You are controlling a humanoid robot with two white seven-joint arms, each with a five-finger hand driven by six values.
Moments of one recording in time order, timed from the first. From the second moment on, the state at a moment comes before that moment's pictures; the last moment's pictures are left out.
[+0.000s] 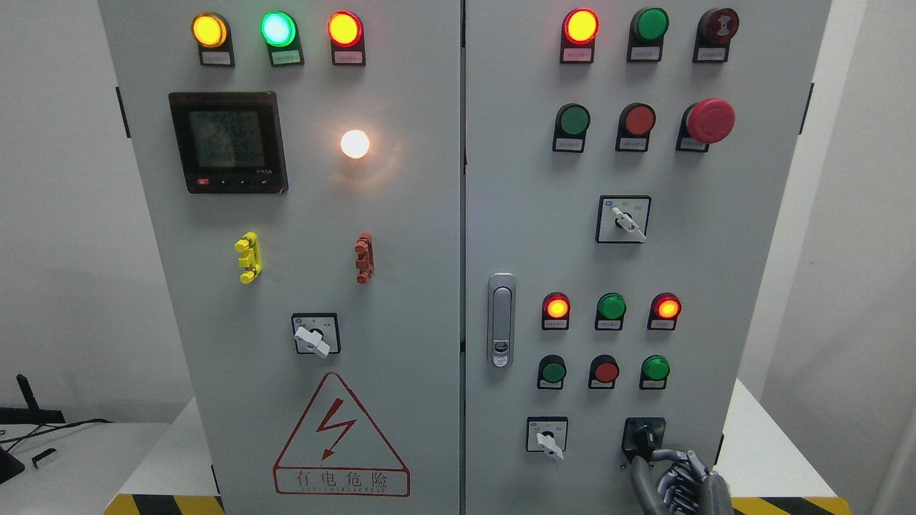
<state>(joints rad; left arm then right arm) -0.04 -0.09 0.10 0.08 0.00 -0.16 0.06 -0.17 0.07 -0.01 -1.63 0.14 0.06 -0.21</state>
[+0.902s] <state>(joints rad) -0.04 -0.09 0.10 0.08 0.00 -0.16 0.06 -0.18 0.08 0.00 -1.63 0.12 0.06 -0.21</state>
